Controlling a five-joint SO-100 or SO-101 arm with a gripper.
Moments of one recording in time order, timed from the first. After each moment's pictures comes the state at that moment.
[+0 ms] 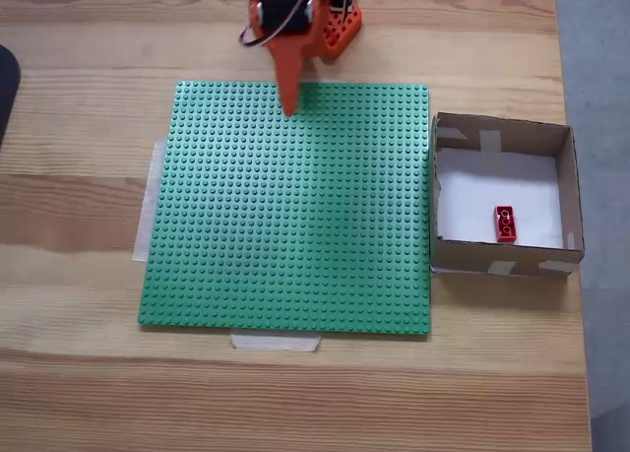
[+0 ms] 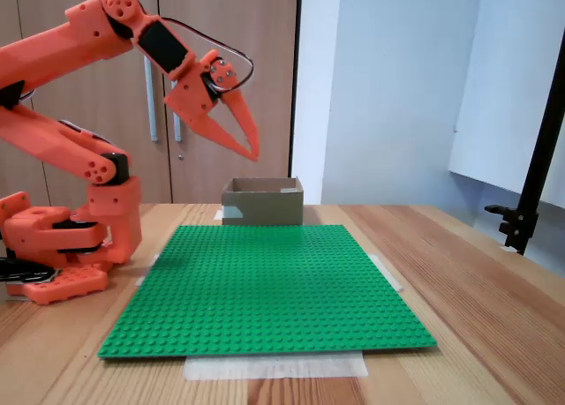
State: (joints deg) arm -5.5 155.3 125.3 66.6 -7.9
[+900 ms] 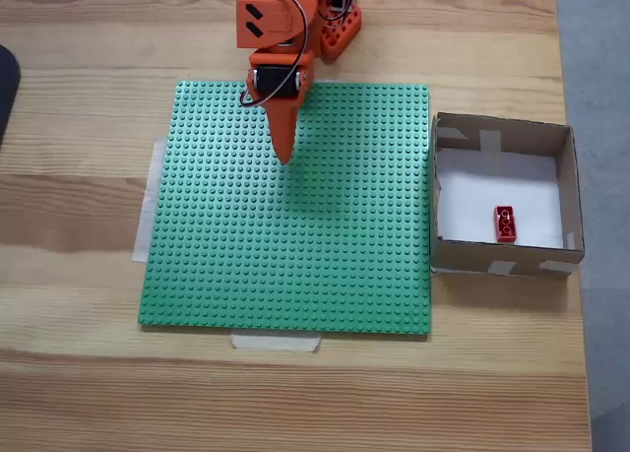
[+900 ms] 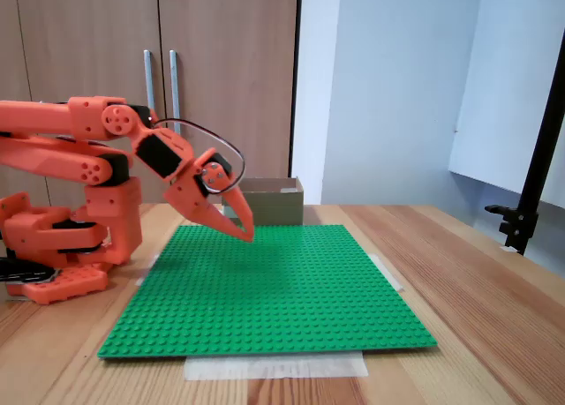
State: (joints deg) arm -1.5 173.0 168.4 40.5 0.1
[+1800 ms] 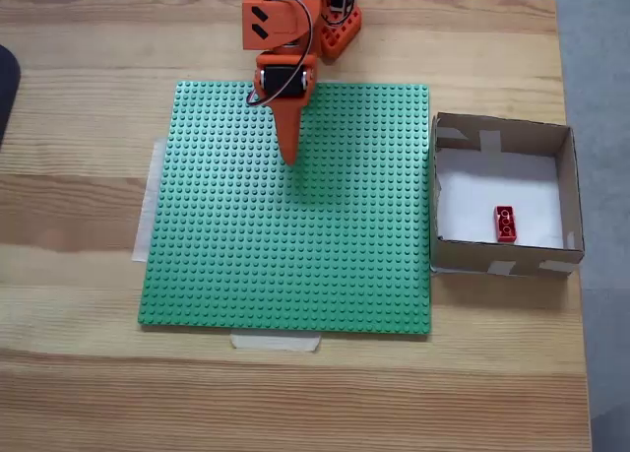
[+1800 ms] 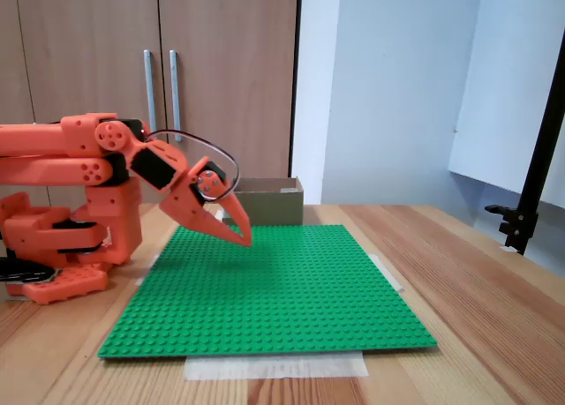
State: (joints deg) arm -2.7 184.1 180.4 42.1 -1.8
